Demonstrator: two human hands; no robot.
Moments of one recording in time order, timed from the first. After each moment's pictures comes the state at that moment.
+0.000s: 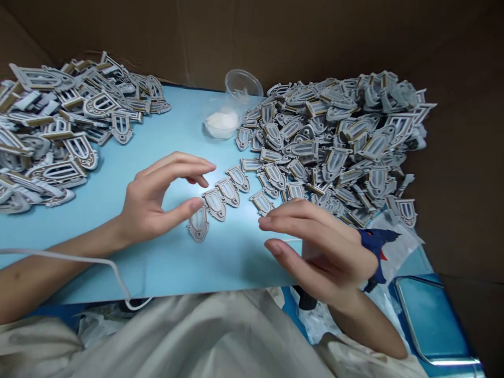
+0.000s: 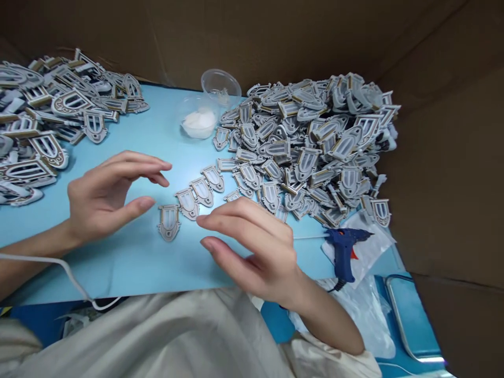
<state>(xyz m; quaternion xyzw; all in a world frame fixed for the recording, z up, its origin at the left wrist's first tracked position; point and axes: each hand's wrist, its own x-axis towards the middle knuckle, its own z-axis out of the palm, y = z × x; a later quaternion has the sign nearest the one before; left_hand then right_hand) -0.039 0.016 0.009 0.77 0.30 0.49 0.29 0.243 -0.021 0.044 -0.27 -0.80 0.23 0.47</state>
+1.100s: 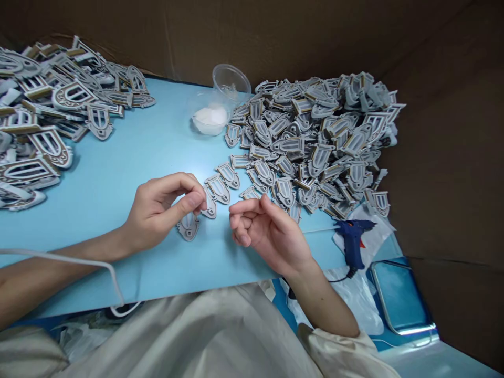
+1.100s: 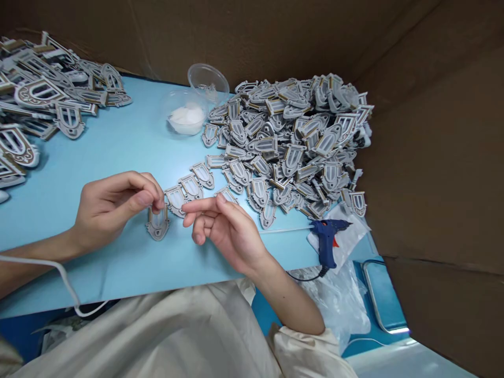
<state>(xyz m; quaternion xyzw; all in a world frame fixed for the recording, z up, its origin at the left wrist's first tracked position) -0.016 0.007 0.006 0.67 0.33 0.48 0.46 0.224 -0.021 0.009 -0.30 -0.29 0.82 0.40</state>
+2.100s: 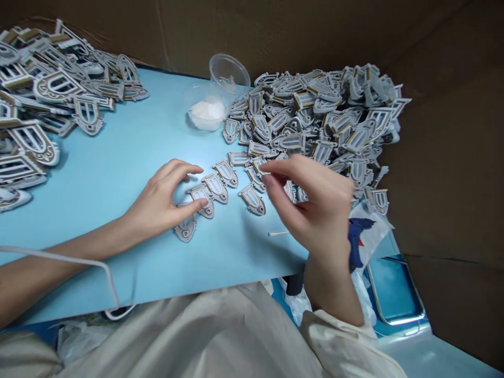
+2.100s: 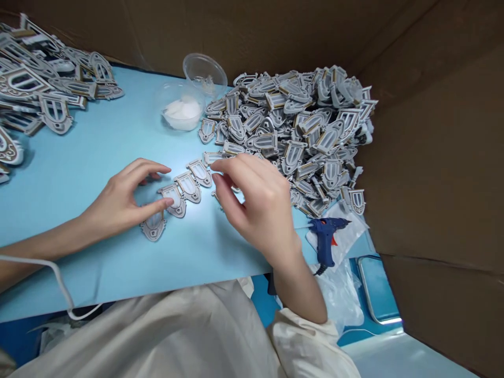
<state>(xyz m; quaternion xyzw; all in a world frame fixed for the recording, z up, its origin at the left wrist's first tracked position) -0.028 0.023 -0.028 0.78 0.48 0.31 0.25 0.250 0.013 0.051 -0.44 -0.81 0.10 0.37</state>
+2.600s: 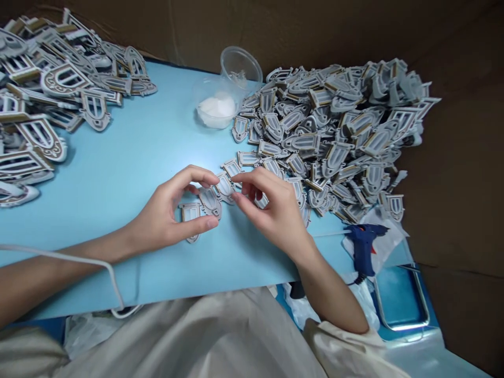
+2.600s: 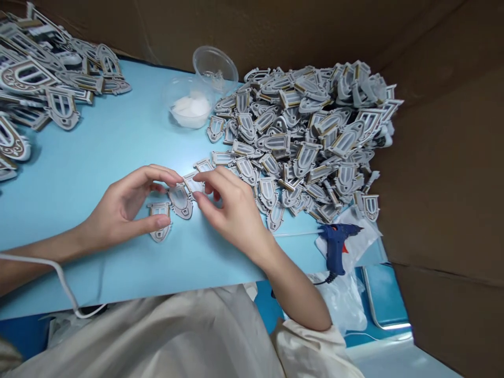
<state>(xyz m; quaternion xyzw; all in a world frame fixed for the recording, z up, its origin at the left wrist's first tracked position) -0.025 0.011 -0.021 0.68 0.38 0.40 0.47 0.223 0.023 0.002 -0.43 -0.80 0.26 0.33</state>
